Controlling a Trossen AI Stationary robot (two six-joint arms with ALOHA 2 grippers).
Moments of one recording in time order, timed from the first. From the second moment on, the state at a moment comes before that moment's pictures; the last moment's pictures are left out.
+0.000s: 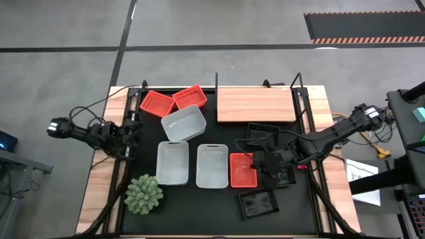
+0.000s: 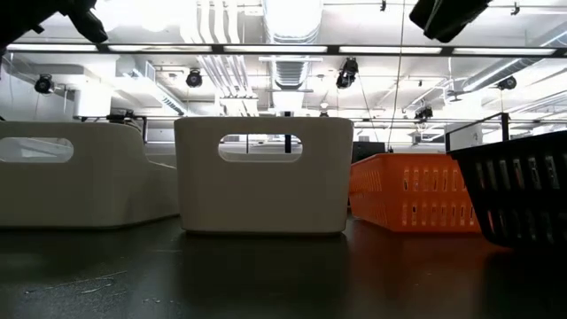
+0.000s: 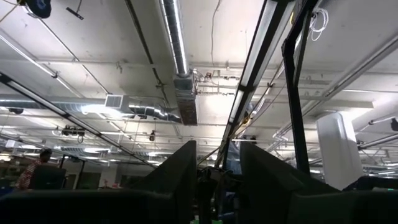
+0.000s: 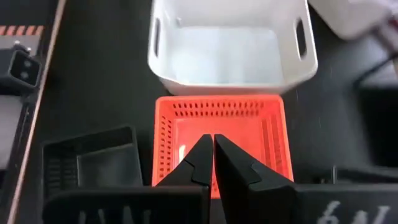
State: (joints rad) left arm -0.27 0.30 0.03 1.02 -0.26 0.16; right arm 0.41 1.31 1.12 -0.74 0.18 0.36
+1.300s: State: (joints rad) left arm -0.27 0.25 0.03 1.02 -0.26 0.27; right arm 0.40 1.68 1.42 -0.88 0.07 0.36
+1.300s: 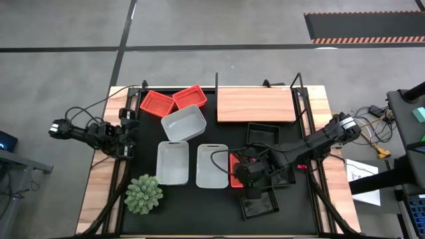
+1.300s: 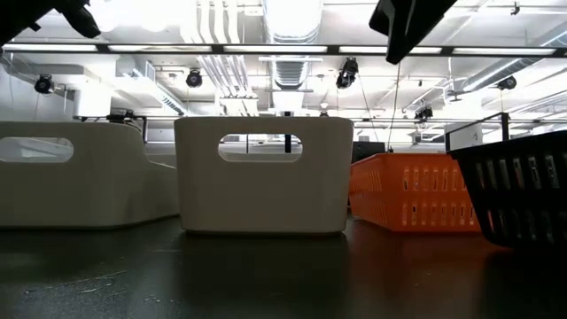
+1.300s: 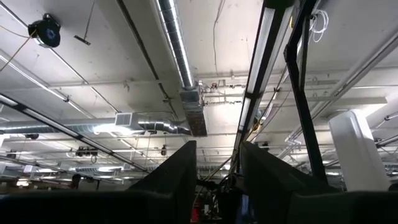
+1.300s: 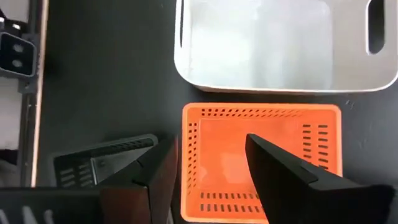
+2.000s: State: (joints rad) left arm -0.27 0.25 0.03 1.01 -0.26 0.27; right arm 0.42 1.86 1.38 -0.77 0.00 0.43
